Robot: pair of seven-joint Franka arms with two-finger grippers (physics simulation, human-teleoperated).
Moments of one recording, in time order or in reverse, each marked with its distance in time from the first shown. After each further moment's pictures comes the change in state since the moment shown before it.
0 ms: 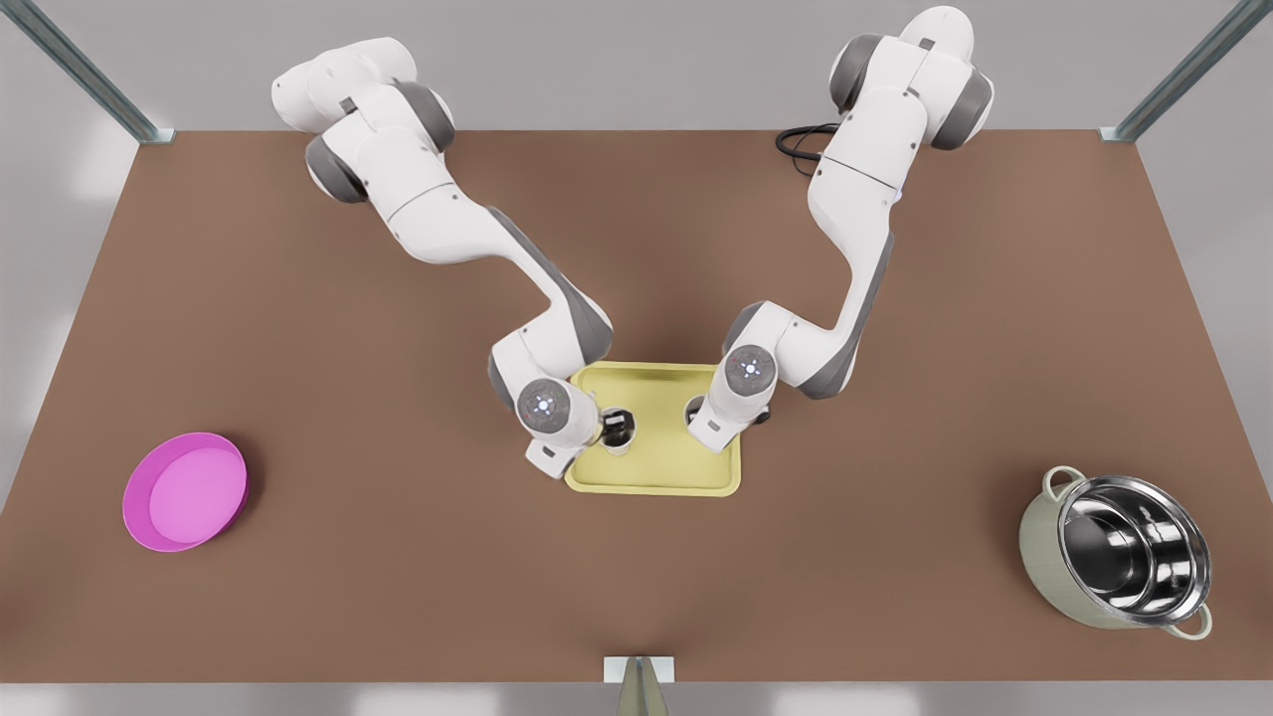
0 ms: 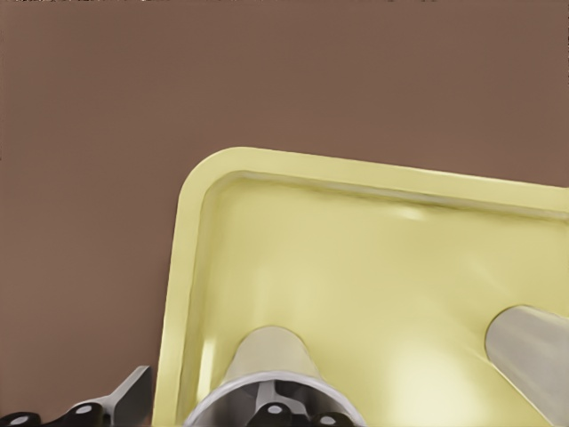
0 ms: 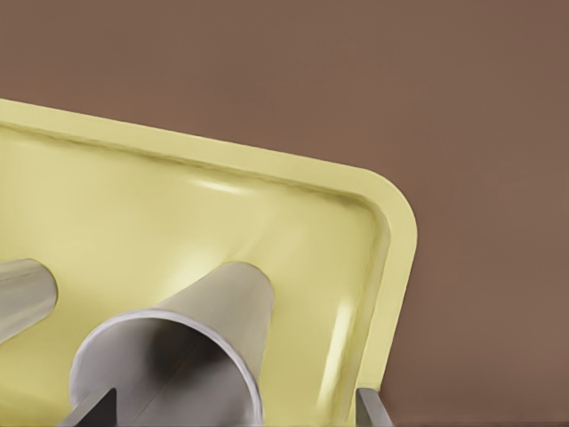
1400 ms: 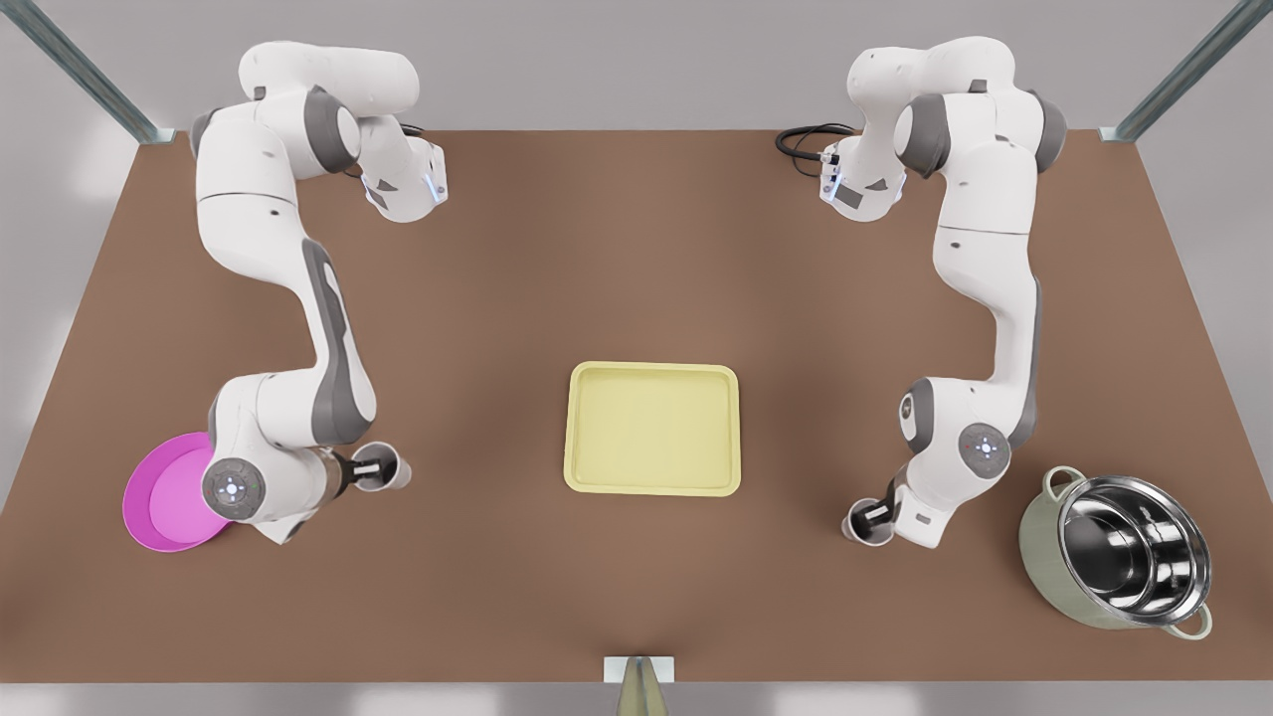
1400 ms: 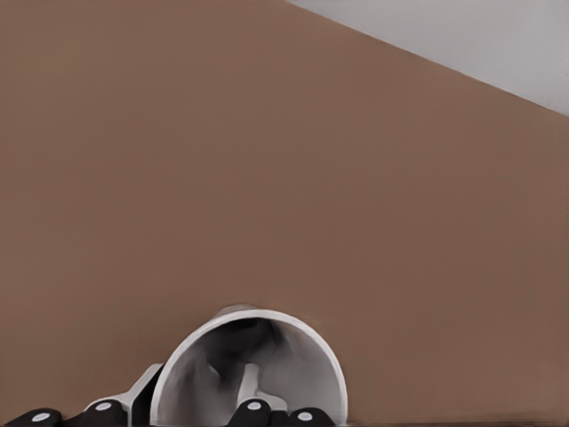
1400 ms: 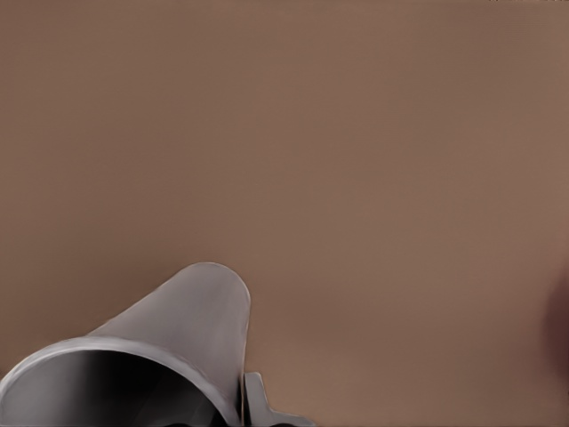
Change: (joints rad) left arm 0.411 0.099 0.034 0.134 -0.120 0.145 0.294; right arm -0.453 -0.100 -0.059 0.034 -0.160 -0.345 -0.441
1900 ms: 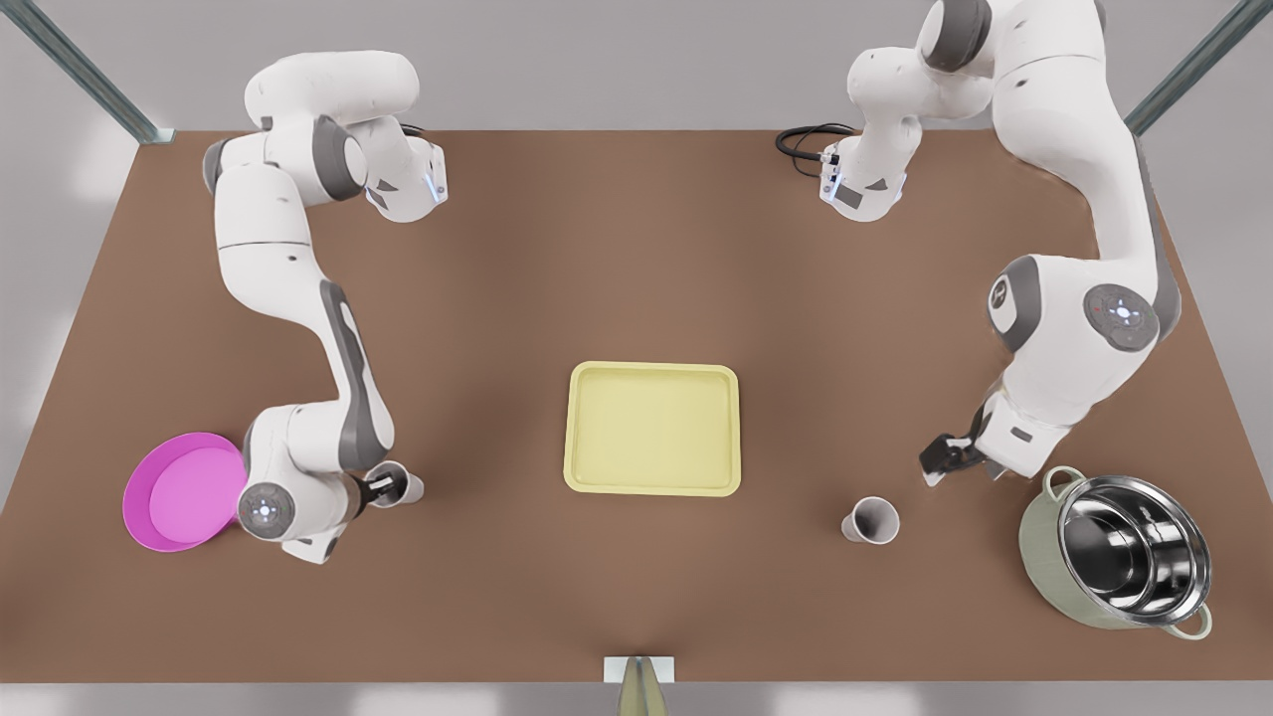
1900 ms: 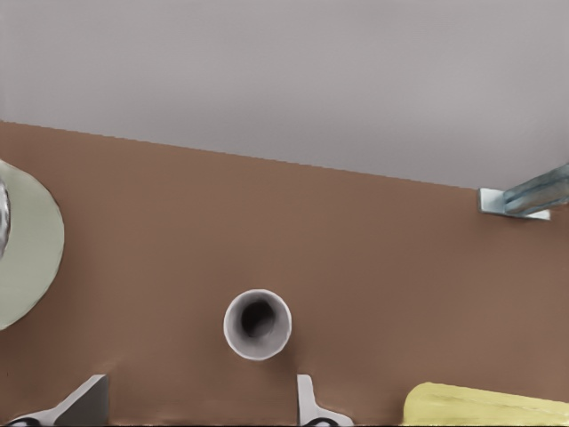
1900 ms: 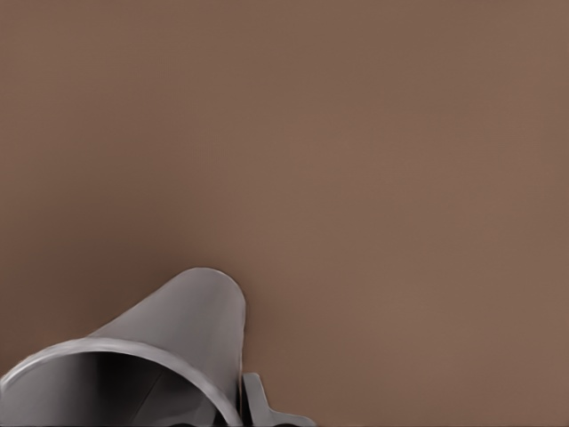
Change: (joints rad) left arm 0.008 -0.509 -0.008 -0.091 0.106 -0.332 0.146; right arm -0.010 0.116 0.005 -0.003 0.000 0.157 -0.273
